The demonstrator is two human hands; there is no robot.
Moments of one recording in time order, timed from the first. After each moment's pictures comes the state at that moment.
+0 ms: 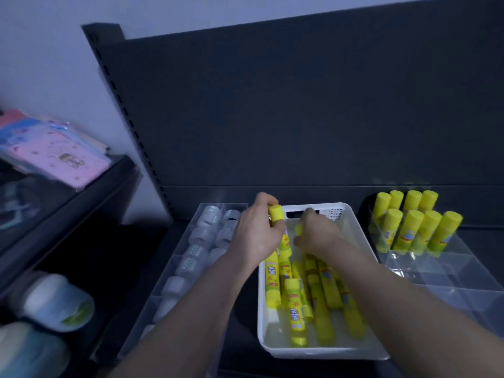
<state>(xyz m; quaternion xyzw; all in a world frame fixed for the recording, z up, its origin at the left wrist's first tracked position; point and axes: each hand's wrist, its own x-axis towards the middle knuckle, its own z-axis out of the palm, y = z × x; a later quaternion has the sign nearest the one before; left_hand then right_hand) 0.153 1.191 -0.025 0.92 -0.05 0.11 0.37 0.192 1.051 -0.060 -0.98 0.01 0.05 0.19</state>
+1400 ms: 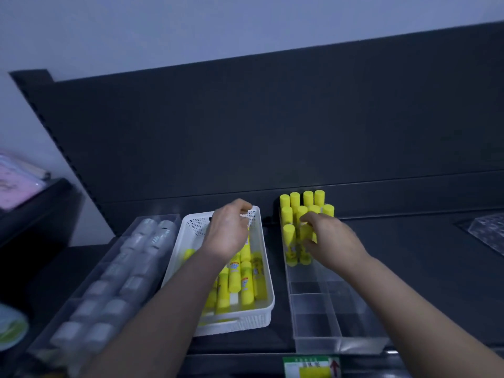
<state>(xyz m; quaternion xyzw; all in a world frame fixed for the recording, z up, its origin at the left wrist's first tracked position) 0.121 1.063 -0.004 0.94 -0.06 0.13 0.31 0.081 0.859 -0.017 -0.98 -0.03 -0.08 0.18</state>
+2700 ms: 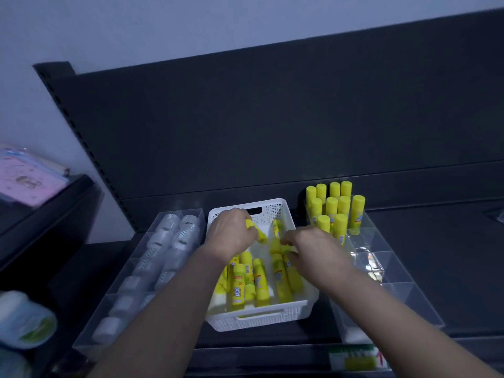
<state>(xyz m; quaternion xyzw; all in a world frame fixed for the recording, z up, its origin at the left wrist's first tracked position) 0.129 1.128 -0.014 0.98 -0.07 0.07 0.16 0.059 0.959 -0.020 -0.98 -0.10 -0.06 0.14</state>
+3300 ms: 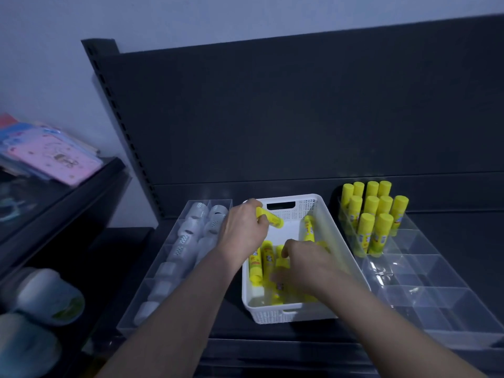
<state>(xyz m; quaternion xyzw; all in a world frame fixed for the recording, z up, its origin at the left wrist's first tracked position) 0.112 1.181 -0.012 0.95 -0.05 0.14 0.26 0.070 1.049 -0.039 -0.98 -0.03 0.10 0.15</state>
